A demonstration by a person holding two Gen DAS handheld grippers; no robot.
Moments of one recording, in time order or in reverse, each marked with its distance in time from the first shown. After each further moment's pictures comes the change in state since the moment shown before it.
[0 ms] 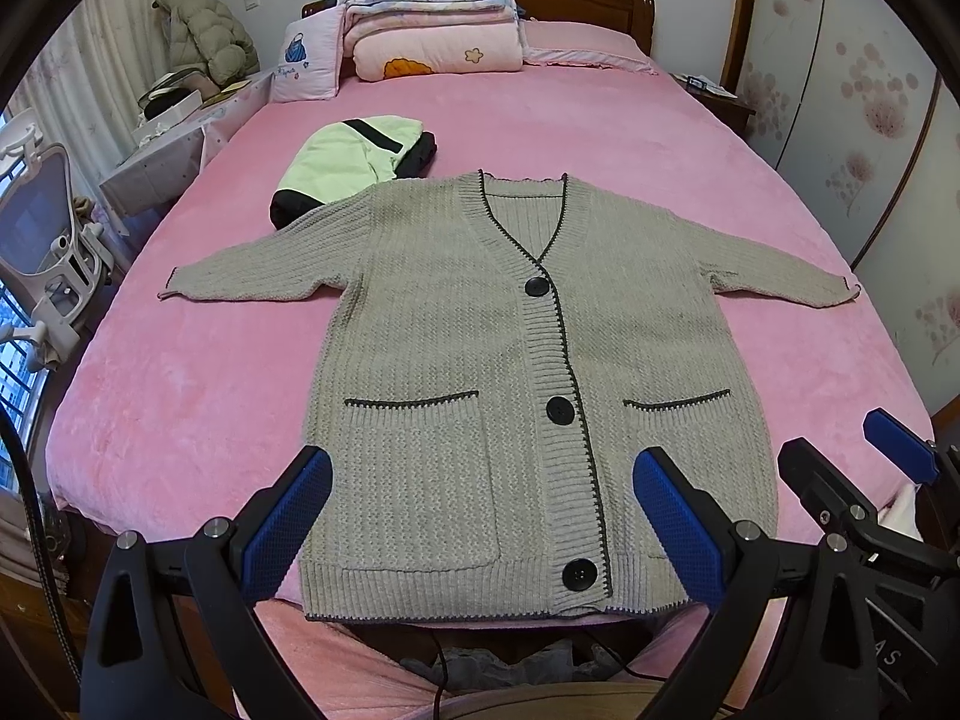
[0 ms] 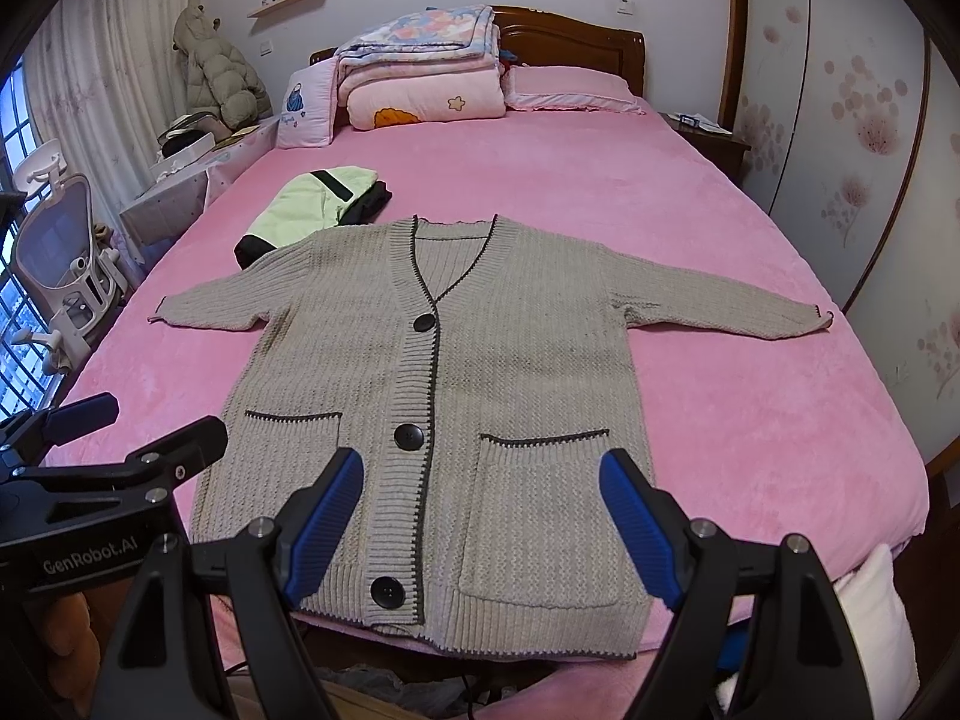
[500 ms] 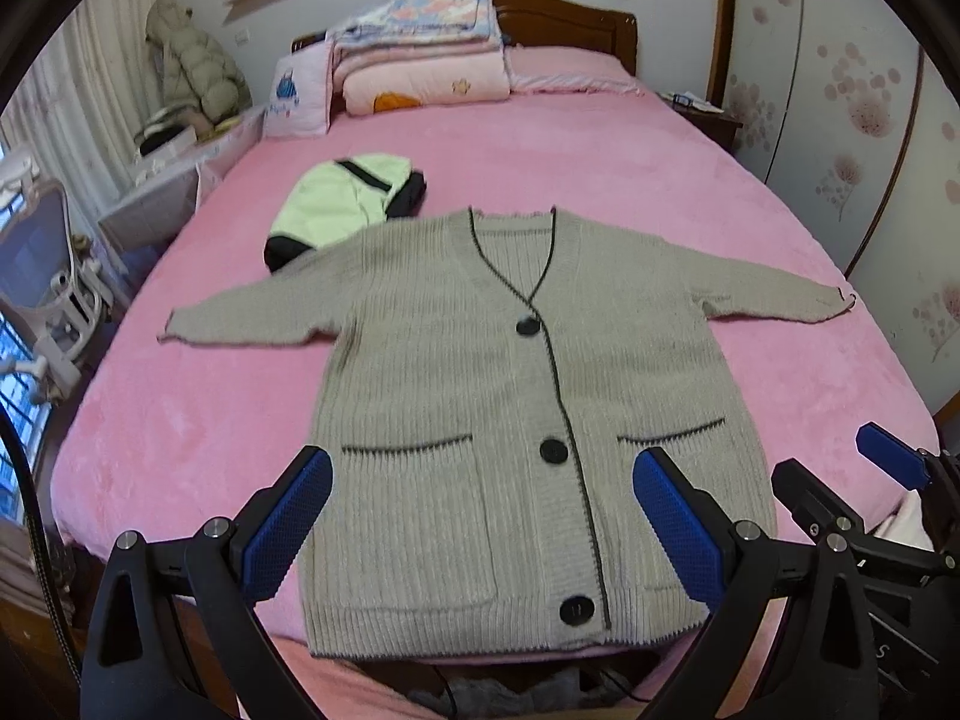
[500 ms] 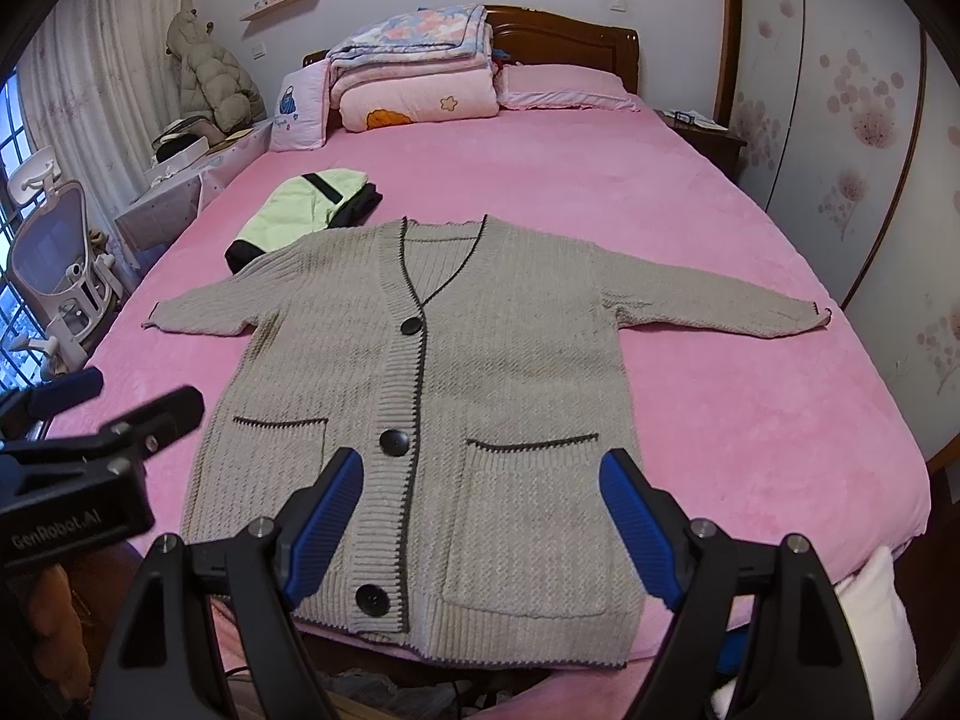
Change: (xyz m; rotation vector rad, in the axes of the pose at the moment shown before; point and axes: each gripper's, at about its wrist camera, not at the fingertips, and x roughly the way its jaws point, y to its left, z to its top) left arm -0.006 -0.014 0.018 0.050 -0.090 0.006; right arm 0.002 -0.019 0.007 0.015 -0.013 -0.011
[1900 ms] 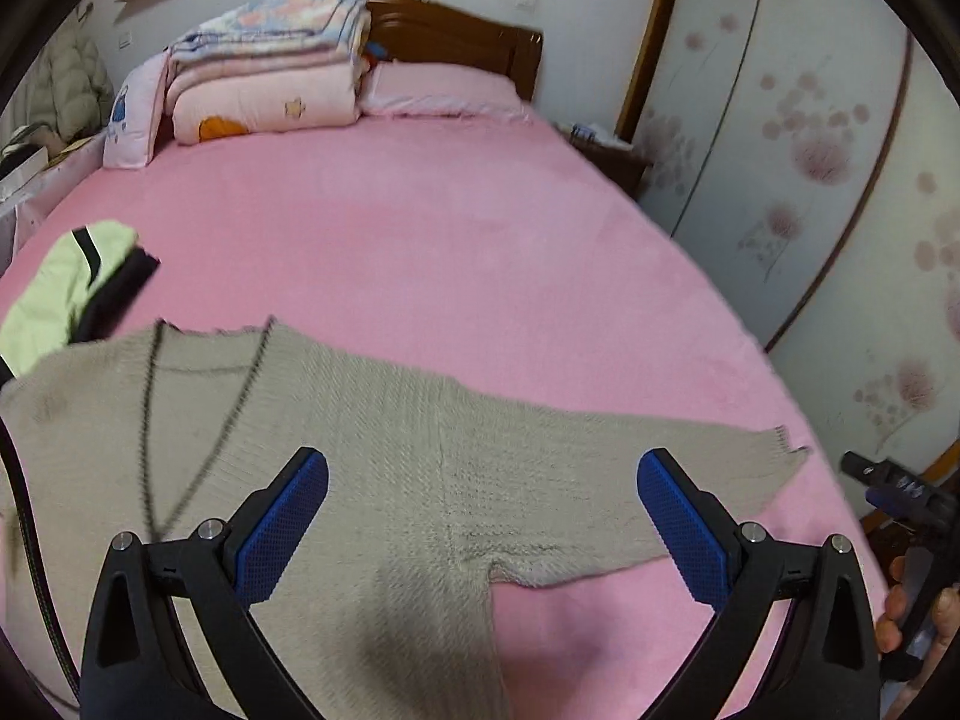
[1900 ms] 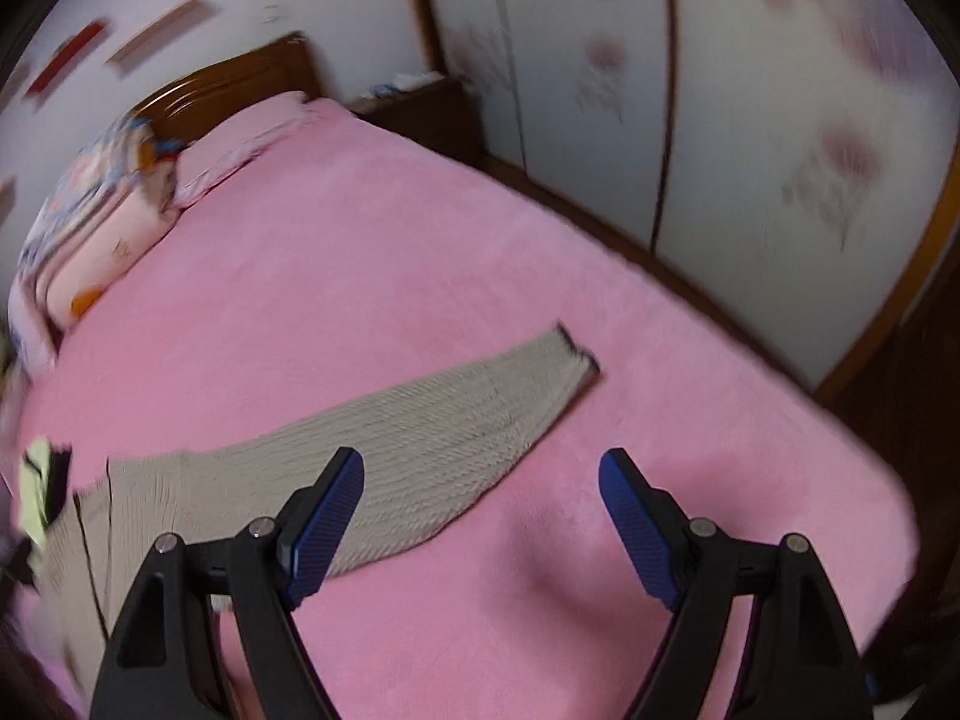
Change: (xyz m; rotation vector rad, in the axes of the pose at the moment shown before) left arm 0.289 -0.263 0.191 -0.021 -0.061 -0.269; right arm 0.207 -0.456 0.121 0.628 0.035 -0.270
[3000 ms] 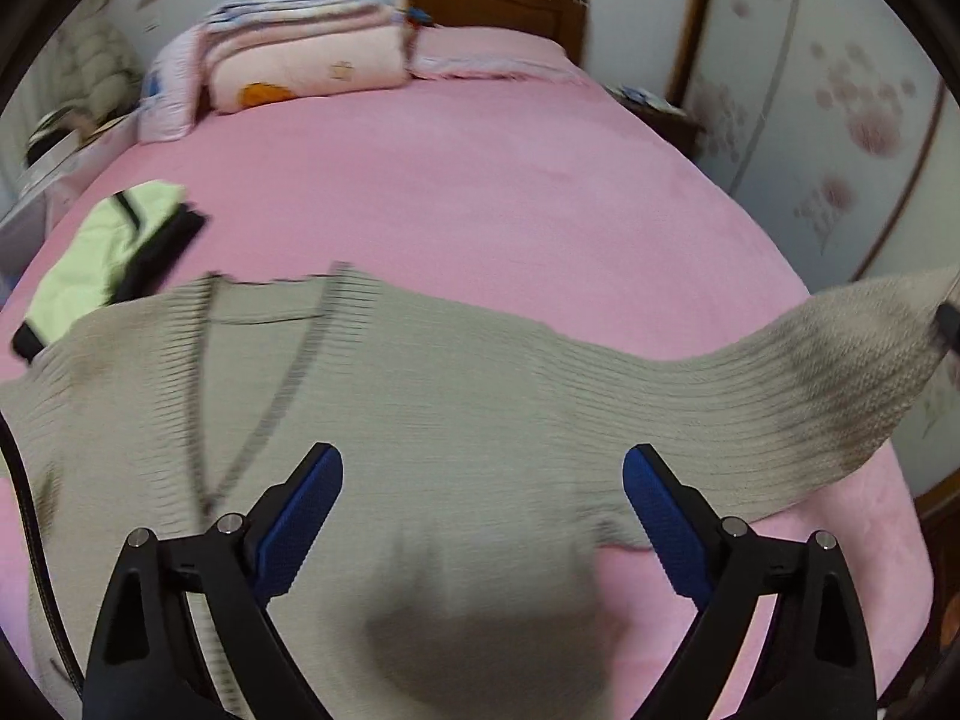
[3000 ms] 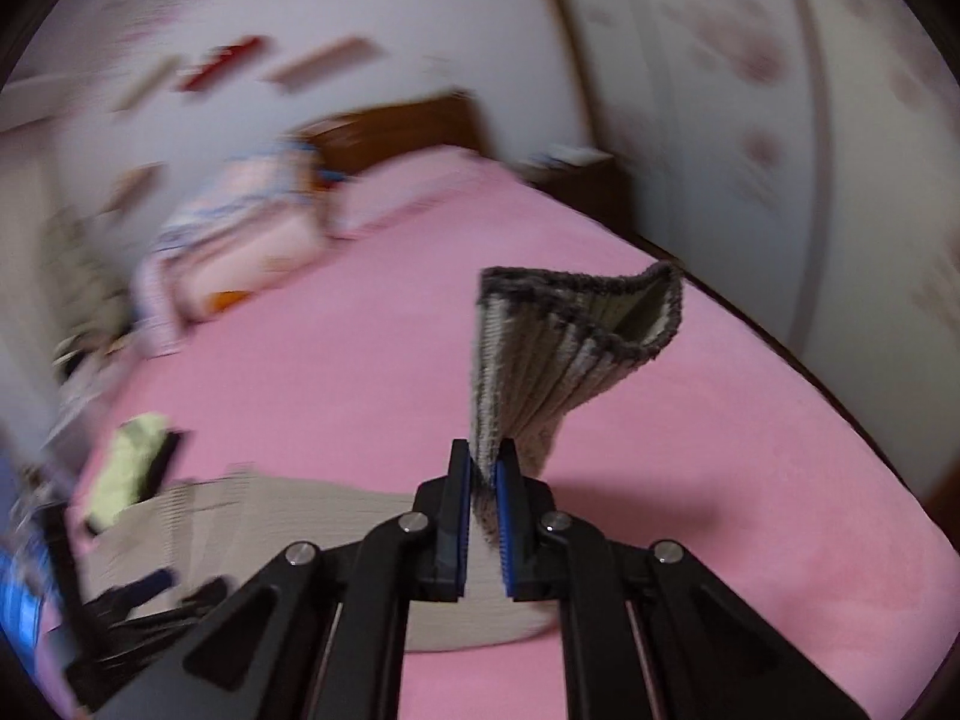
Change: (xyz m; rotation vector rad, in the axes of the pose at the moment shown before) left arm -0.011 0.067 -0.017 -0.039 0.074 0.104; right arm -0.100 0.141 -0.032 -0.339 -0.221 0.392
